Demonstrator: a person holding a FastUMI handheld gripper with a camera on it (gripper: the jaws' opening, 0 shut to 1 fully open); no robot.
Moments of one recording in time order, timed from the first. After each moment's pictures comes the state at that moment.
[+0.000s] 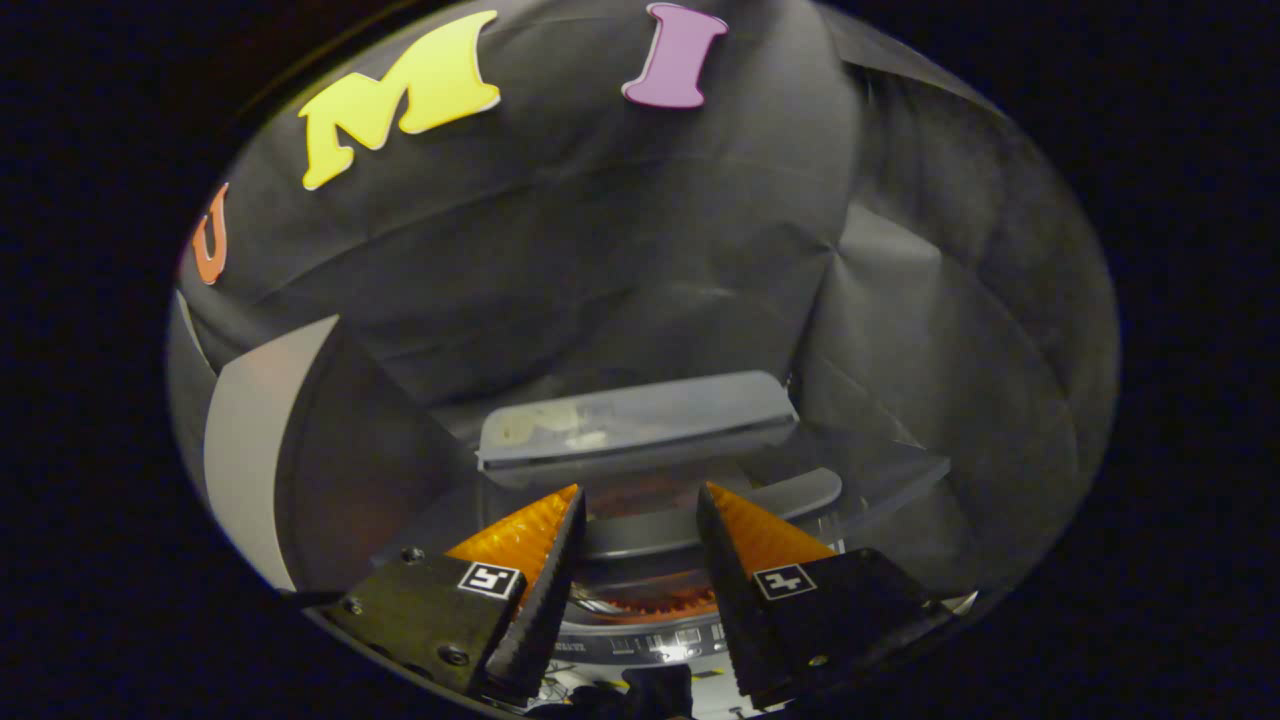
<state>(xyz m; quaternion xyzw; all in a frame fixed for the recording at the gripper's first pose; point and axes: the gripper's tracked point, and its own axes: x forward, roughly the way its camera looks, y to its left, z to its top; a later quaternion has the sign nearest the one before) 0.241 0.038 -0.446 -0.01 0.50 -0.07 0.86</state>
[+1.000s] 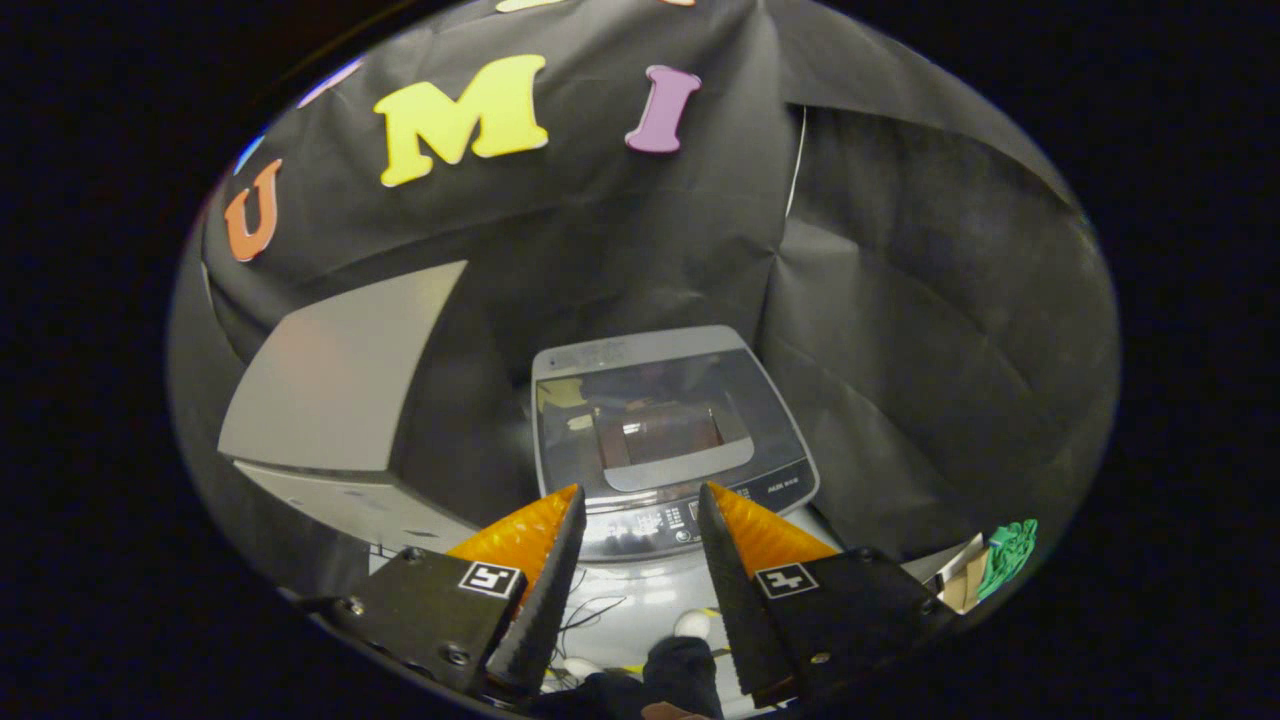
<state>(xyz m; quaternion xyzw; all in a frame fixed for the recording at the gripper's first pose) 0.034 0.107 -0.353 -0.04 0.42 -0.10 0.90</state>
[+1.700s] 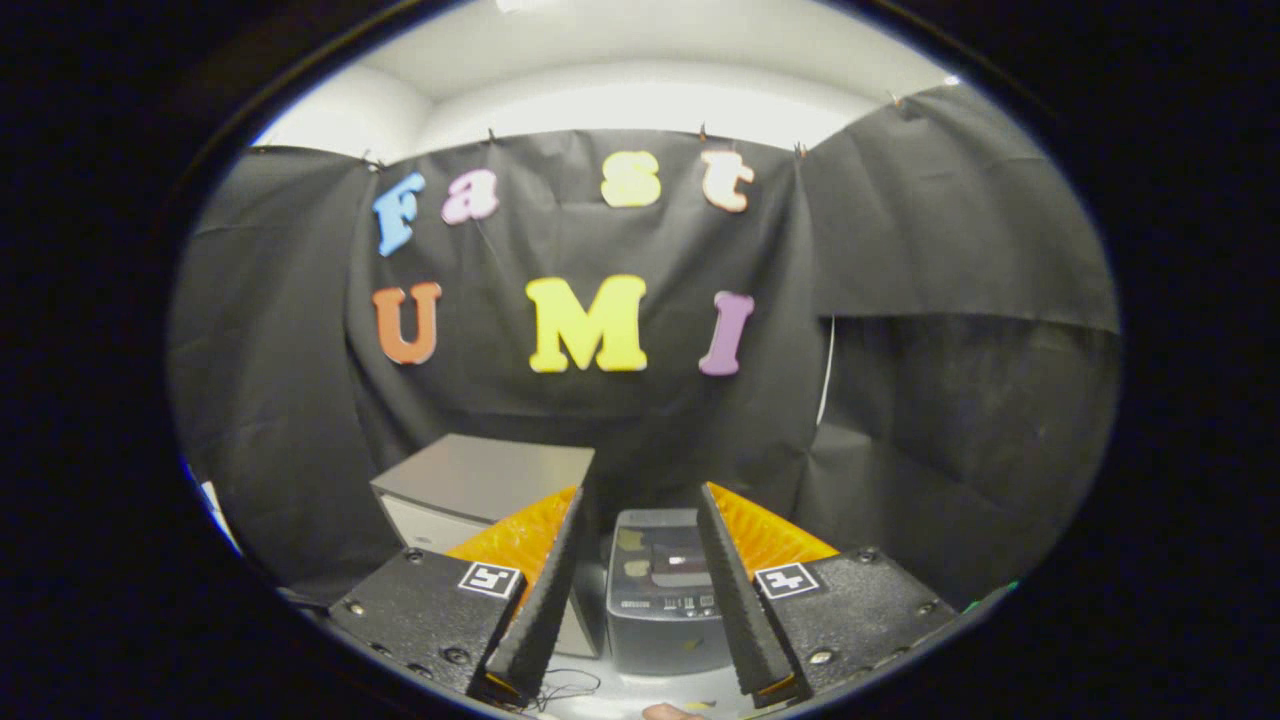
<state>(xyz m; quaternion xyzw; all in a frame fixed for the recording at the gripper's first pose) -0.134 0.142 -0.117 -0.06 0.12 0.07 0.99</state>
